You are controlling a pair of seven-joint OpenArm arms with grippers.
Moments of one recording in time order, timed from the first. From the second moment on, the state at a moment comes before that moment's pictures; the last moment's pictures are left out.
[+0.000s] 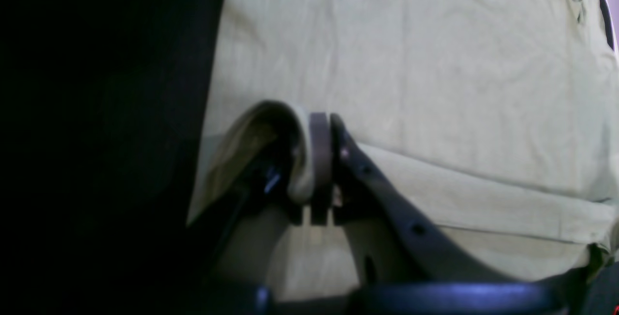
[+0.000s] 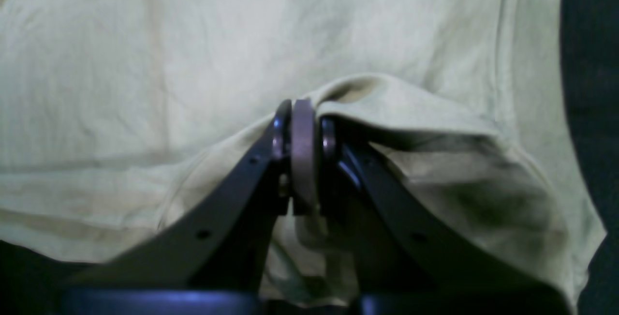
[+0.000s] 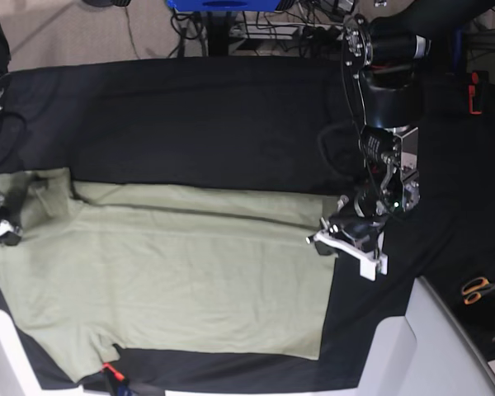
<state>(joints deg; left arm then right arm) -16.4 -4.2 -14.3 53.2 -22.4 -17.9 29.0 24.4 23.7 35.6 31.3 8.8 39.8 -26.6</state>
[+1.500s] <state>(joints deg) -17.2 -4.3 -14.8 53.2 -22.9 -17.9 21.6 24.3 20.5 35.6 31.3 8.6 34.3 -9.8</state>
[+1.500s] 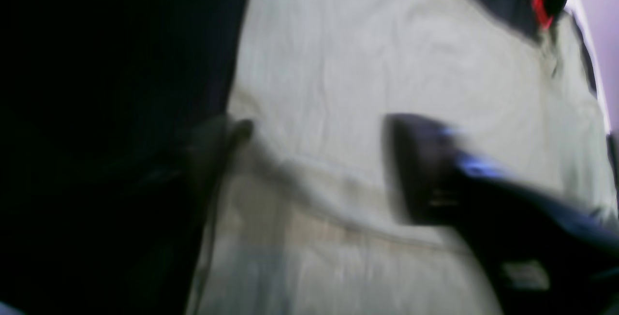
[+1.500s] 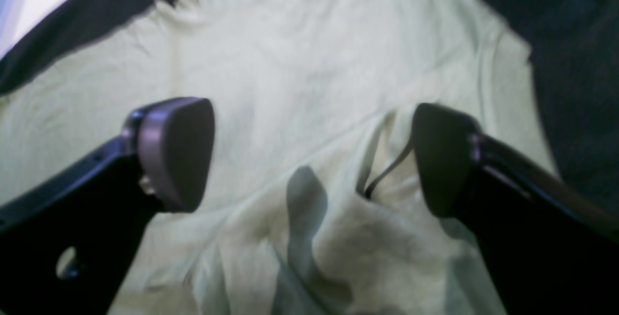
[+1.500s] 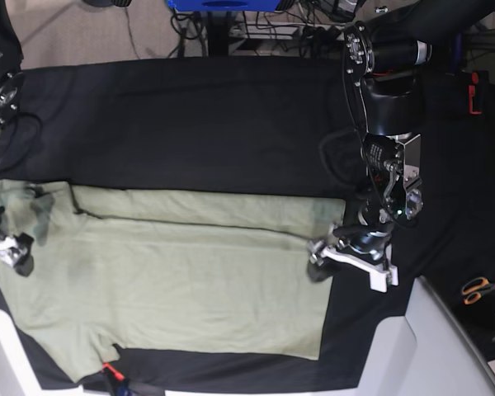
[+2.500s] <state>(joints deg) 6.2 -8.8 -14.8 72.6 -35.1 -17.5 30.2 18.5 20.6 70.6 24.1 27.4 29.8 -29.6</state>
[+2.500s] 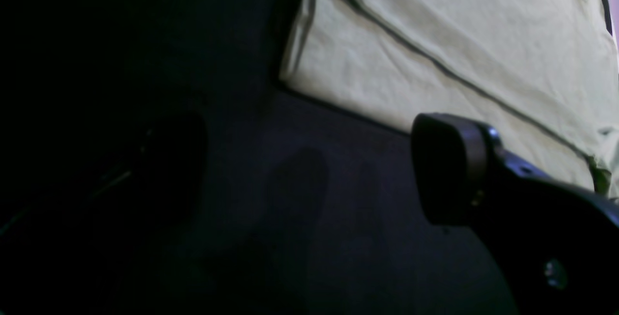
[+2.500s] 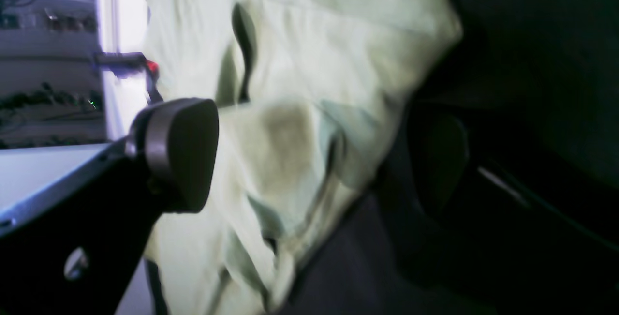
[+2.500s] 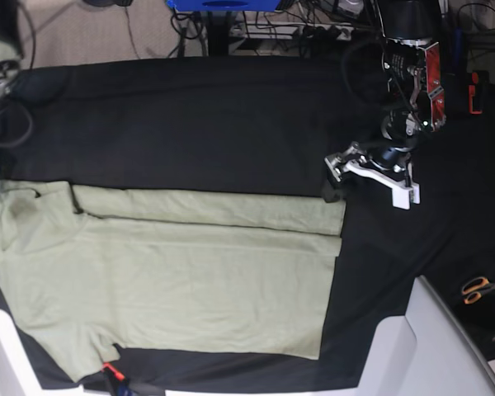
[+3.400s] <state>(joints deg) 1.9 -3.0 -24.4 65.6 -36.2 -18.1 28.4 20.5 23.3 70.6 13.3 25.8 29.2 -24.7</state>
